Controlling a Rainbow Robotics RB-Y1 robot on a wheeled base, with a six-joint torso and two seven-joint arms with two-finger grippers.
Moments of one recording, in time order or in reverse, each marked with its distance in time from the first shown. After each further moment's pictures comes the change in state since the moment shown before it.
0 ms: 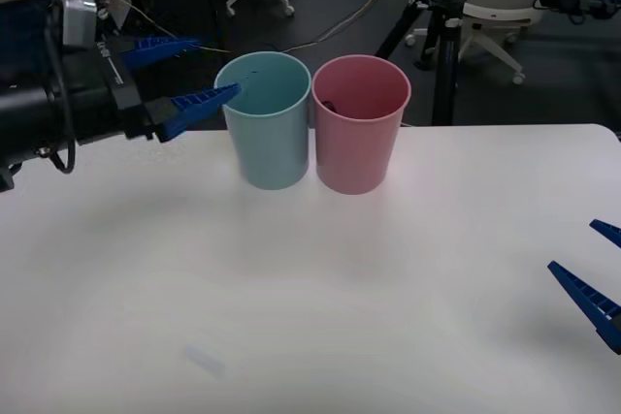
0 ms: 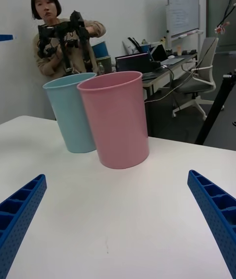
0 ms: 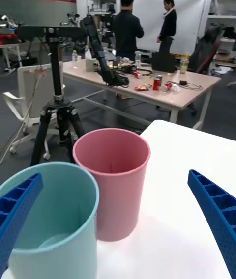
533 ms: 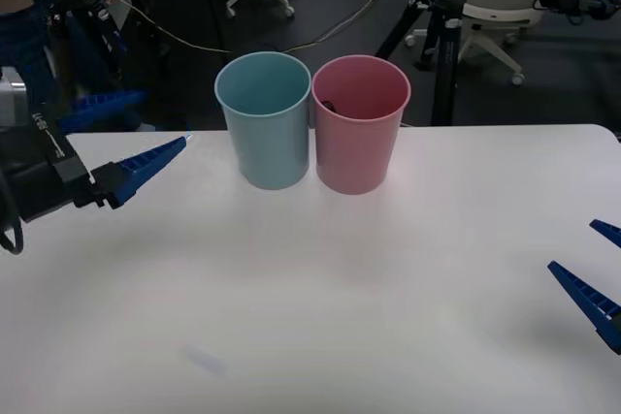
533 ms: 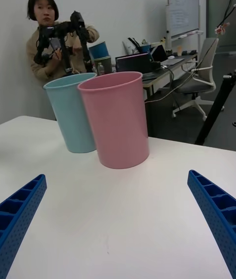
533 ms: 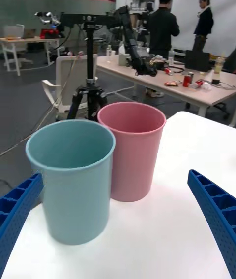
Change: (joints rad) right arm 0.000 0.000 0.000 0.000 0.000 0.000 0.000; left arm 0.395 -0.142 0.265 -0.190 -0.109 -0.013 -0.016
